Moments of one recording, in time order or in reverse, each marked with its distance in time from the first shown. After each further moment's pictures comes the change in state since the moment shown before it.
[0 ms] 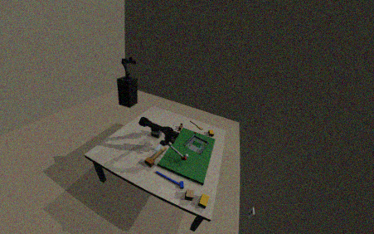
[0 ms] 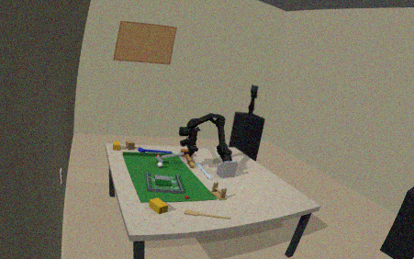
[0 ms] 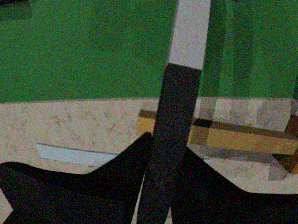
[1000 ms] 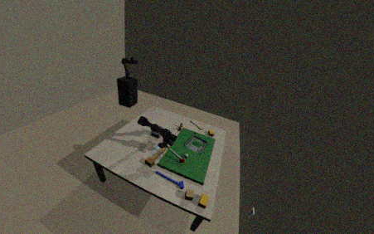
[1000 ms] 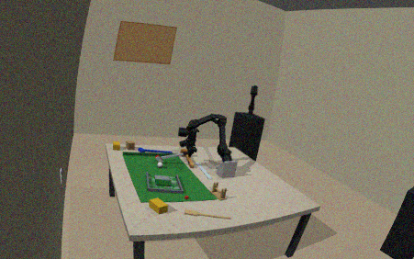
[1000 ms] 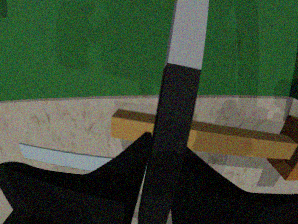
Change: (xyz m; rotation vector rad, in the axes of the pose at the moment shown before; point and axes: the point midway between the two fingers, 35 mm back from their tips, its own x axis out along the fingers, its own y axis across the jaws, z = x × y) arm 0.014 -0.026 -0.001 -0.003 0.001 -0.005
